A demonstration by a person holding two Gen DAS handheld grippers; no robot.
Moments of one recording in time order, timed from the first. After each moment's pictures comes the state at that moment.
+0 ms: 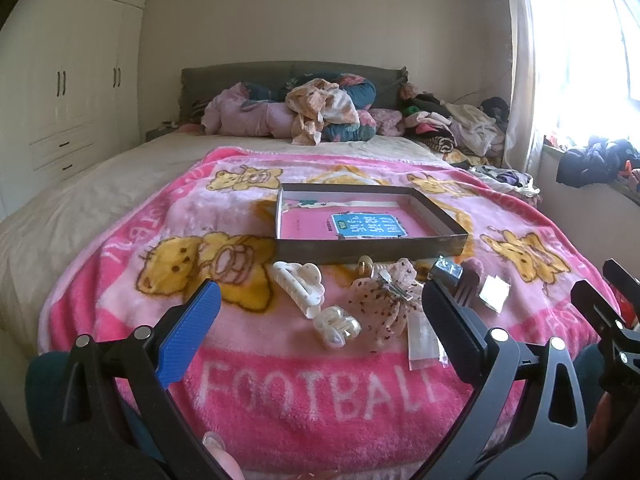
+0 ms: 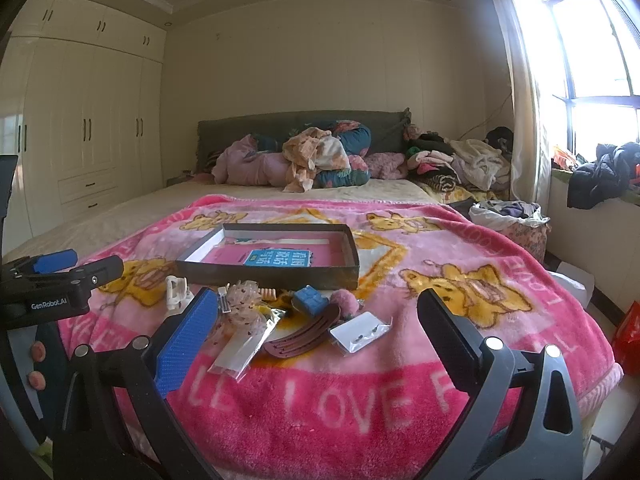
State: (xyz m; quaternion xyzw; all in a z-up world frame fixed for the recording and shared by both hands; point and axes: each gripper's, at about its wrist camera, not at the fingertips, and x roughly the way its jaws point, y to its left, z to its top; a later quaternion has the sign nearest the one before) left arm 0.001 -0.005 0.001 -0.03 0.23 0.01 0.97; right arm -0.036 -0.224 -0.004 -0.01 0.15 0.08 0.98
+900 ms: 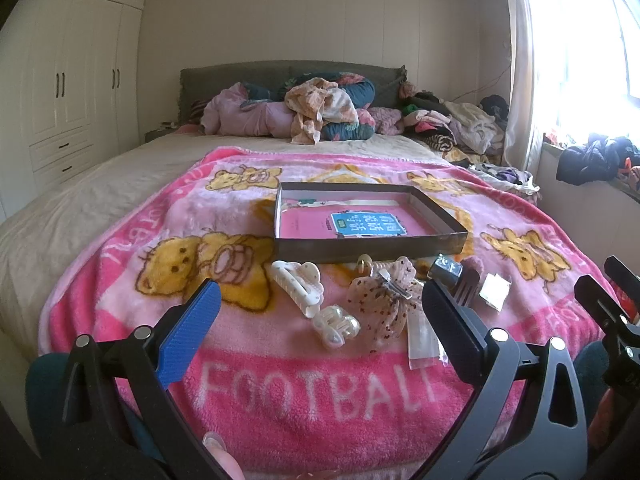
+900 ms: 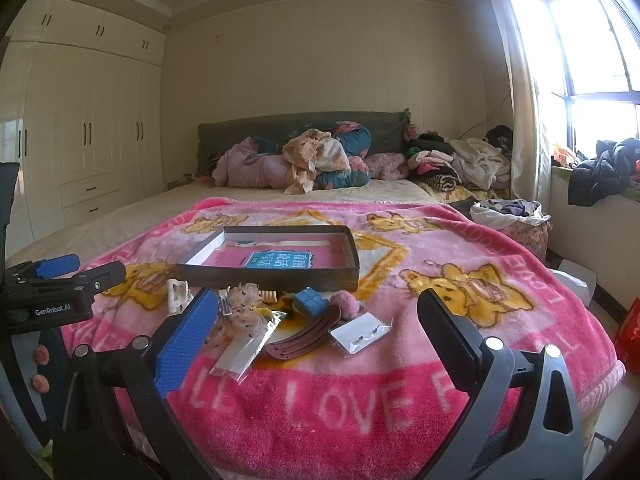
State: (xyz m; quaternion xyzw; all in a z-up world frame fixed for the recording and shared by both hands) left arm -0.001 -0.006 0.001 -0.02 0.23 0.01 0.97; right arm -0.034 -0.224 -0.004 -0.01 0.15 0.08 0.98
